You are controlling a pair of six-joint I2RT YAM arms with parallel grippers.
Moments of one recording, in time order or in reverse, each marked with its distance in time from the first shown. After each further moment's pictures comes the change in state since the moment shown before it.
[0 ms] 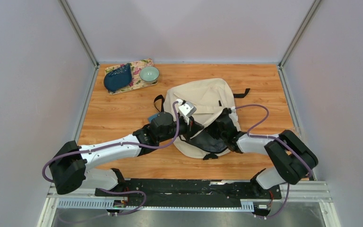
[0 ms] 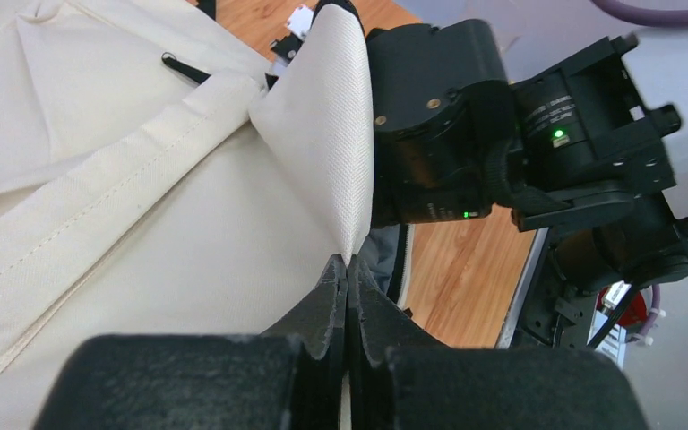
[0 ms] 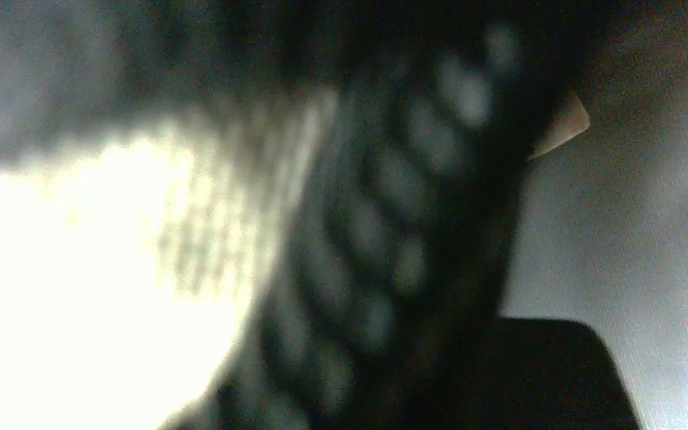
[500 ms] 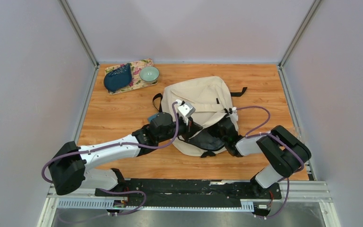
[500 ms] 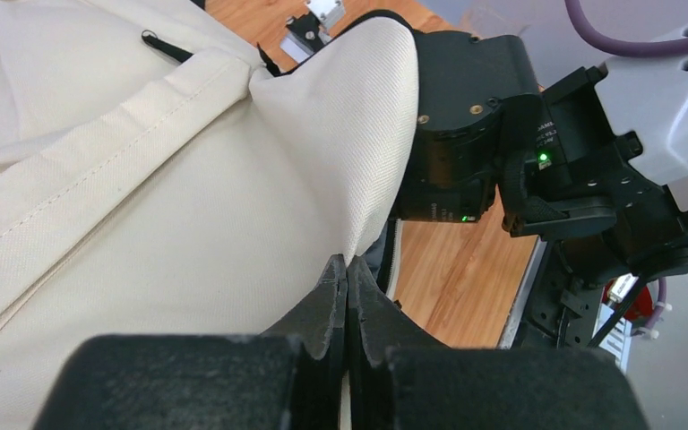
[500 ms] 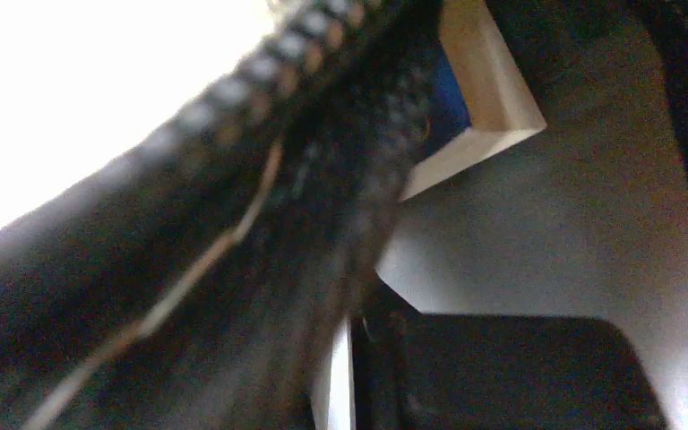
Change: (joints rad) left arm 0.007 -0.010 -0.013 -0.014 -0.006 0.001; right arm 0.000 0.147 -0.037 0.327 0.043 -0.051
